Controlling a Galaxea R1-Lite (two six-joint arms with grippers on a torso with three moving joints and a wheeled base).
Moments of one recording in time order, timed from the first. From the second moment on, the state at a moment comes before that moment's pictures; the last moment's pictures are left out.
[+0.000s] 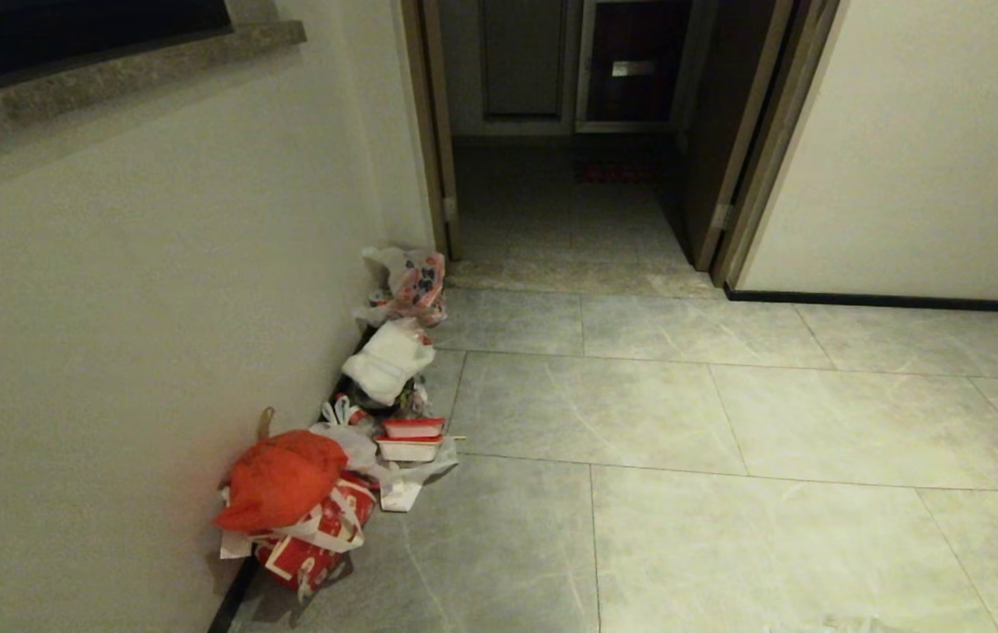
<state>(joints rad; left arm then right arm) 0.00 0.00 0.00 0.00 0.00 -0.01 -0.01 0.00 -0.08 0.20 -0.01 0.02</state>
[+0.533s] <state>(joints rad) 0.00 0.00 0.00 0.00 0.00 -0.01 -0.01 0.00 -0.08 0.20 -0.01 0.02</state>
